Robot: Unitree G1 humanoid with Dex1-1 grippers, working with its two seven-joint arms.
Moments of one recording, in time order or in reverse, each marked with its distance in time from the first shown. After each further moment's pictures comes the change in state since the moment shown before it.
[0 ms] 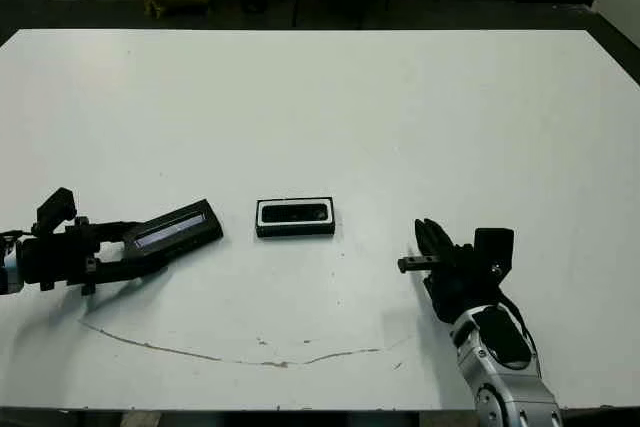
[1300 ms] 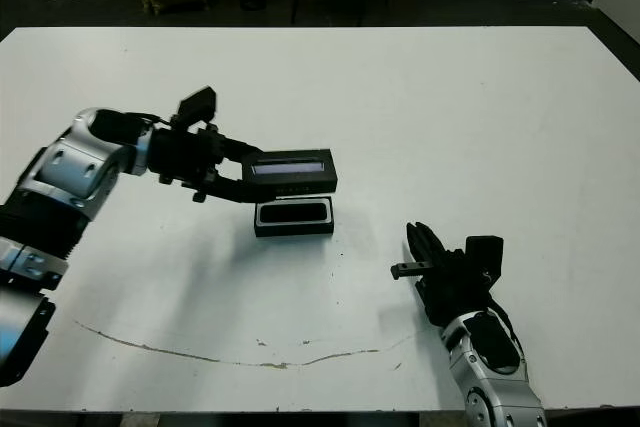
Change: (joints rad) left arm -0.664 -0.284 -0.379 0.311 0.203 0.114 -0.123; right arm 0.009 0.008 0.034 0.093 -0.018 -0.125 0.036
